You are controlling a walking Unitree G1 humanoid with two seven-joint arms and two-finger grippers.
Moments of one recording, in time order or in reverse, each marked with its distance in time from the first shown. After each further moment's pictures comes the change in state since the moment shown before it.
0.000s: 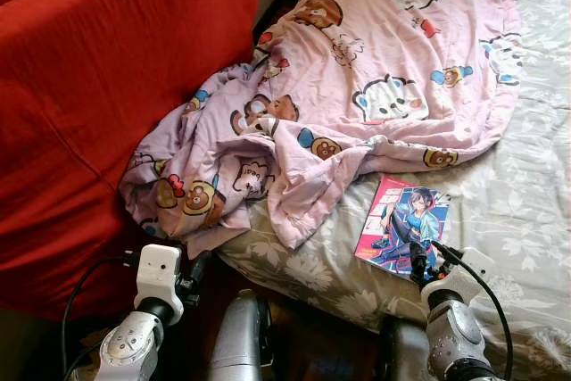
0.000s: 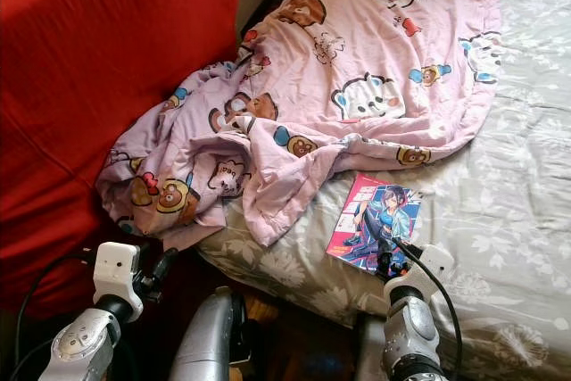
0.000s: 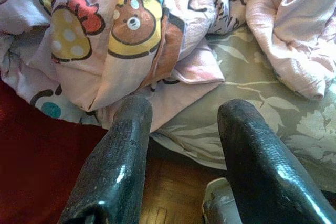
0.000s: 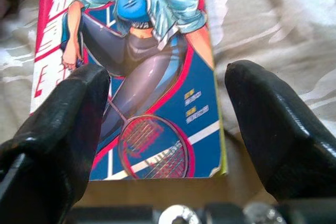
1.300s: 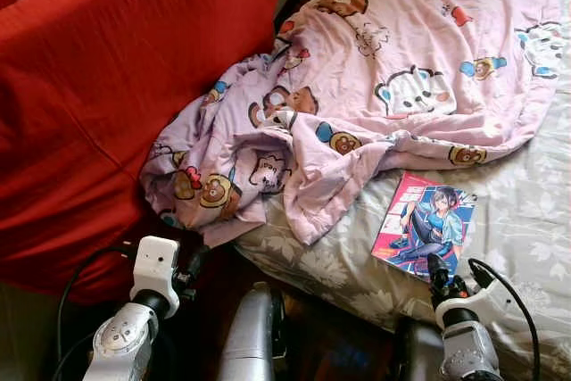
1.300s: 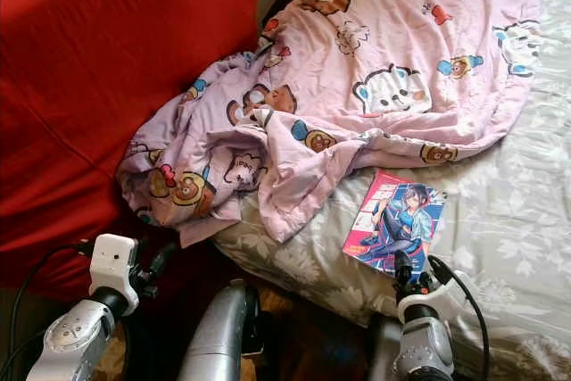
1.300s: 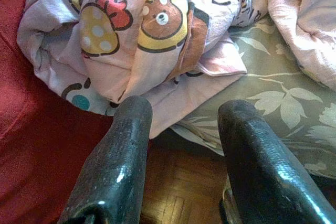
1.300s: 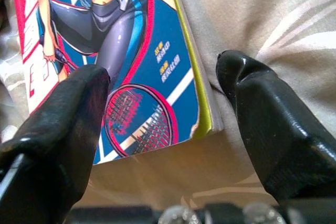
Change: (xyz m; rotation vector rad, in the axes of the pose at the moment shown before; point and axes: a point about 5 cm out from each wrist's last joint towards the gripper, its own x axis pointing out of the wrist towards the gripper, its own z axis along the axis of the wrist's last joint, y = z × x) left arm -0.001 0.005 0.011 0.037 -0.008 -0.030; right arm -0.013 -0.032 -0.010 0.335 0.003 -0.032
